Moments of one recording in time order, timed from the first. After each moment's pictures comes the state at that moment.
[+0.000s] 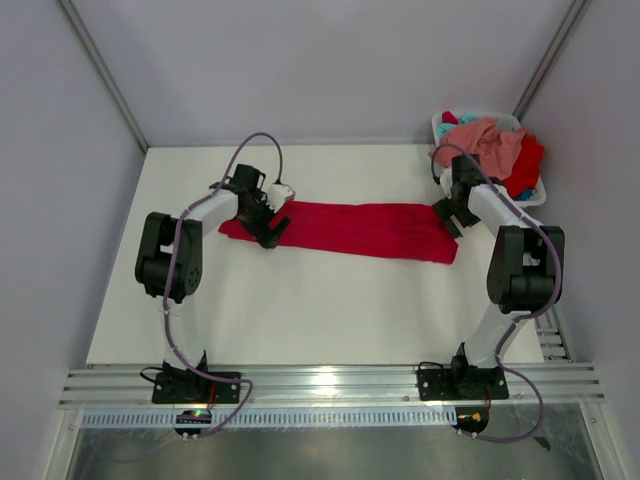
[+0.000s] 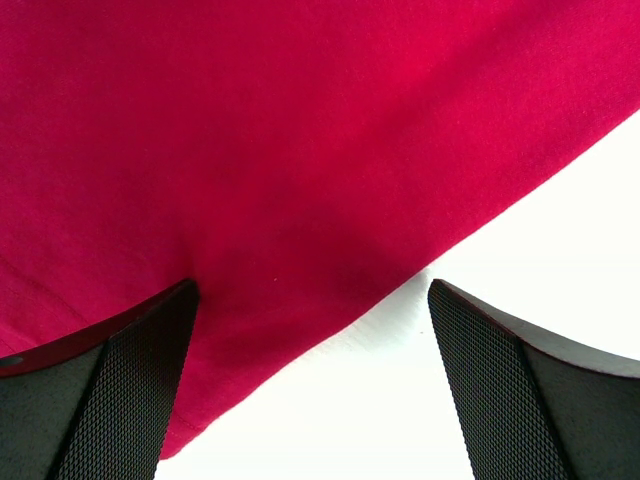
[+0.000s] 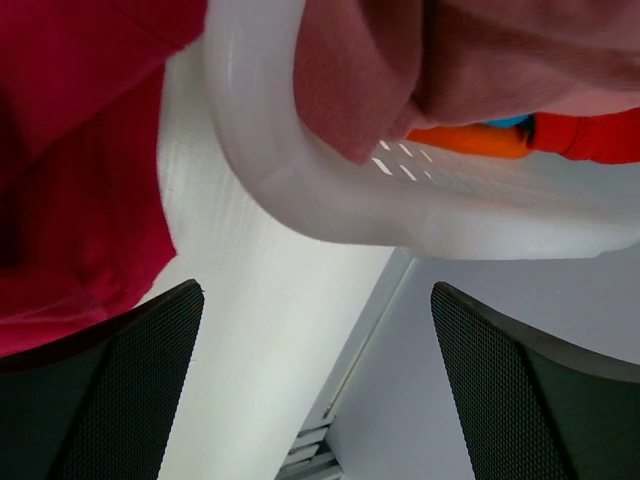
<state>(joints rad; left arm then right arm) -0.25 1.99 1.39 -0.57 0.28 0.55 -0.02 1.81 1.30 -0.62 0.38 -0.57</state>
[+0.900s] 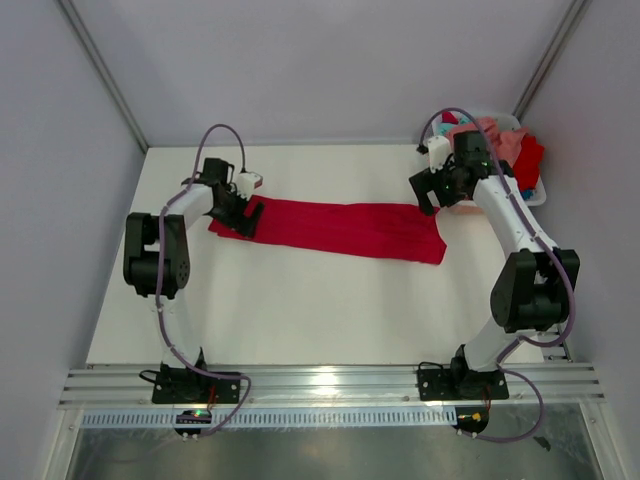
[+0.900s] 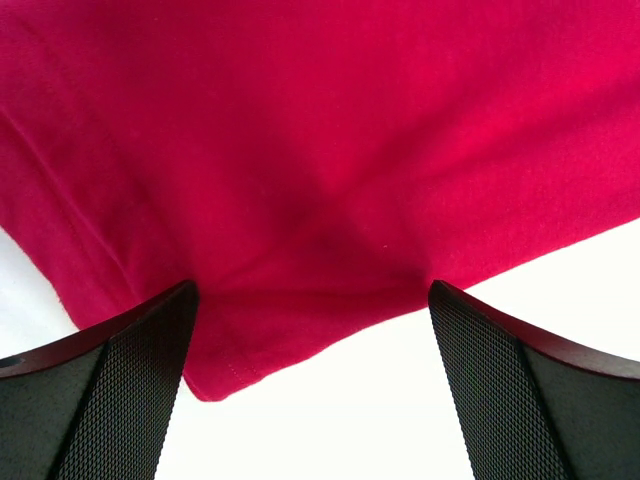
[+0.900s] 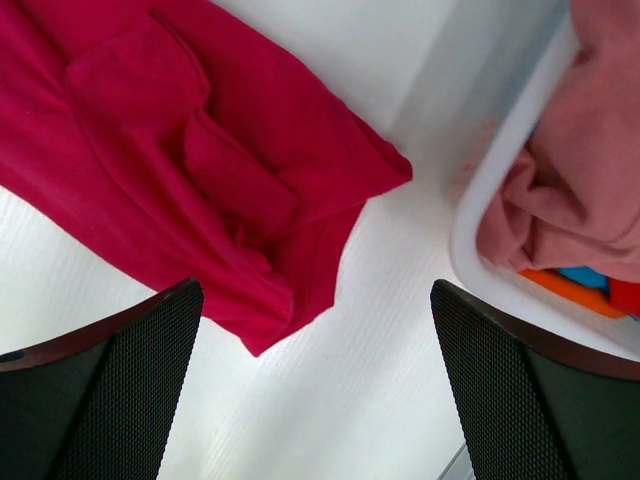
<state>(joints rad) -0.09 2.00 1.42 -0.57 0.28 0.46 0.02 1.66 1.47 -0.75 -0.16 -0.44</state>
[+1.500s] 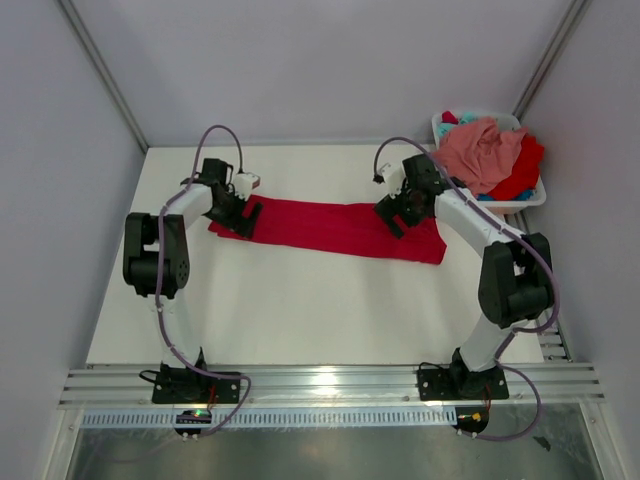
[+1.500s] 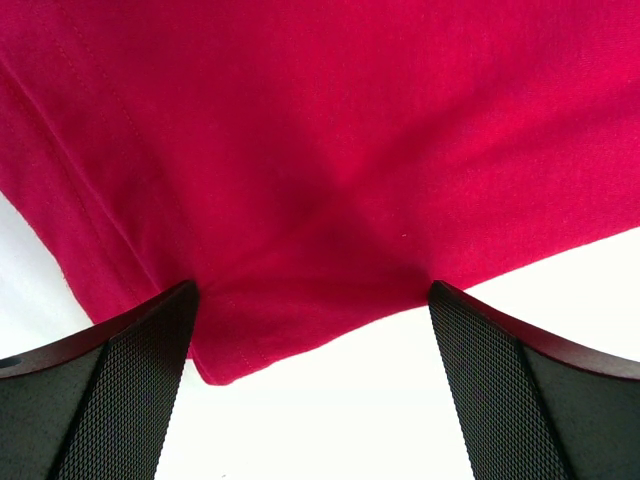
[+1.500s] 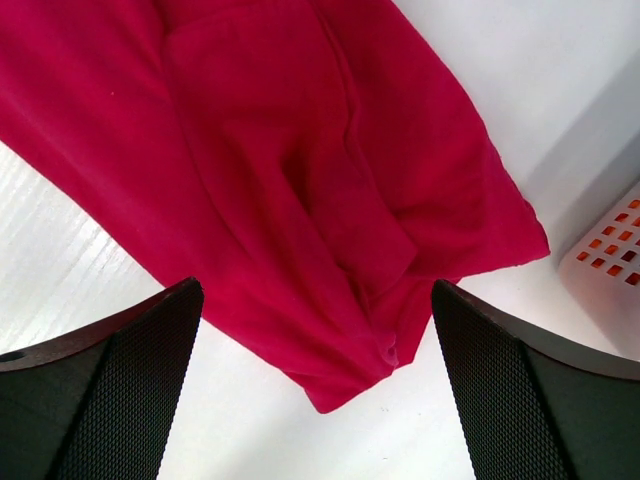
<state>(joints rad) -0.08 2.00 1.42 -0.59 0.24 0.43 0.26 1.72 1.32 -0.61 -0.06 -0.46</state>
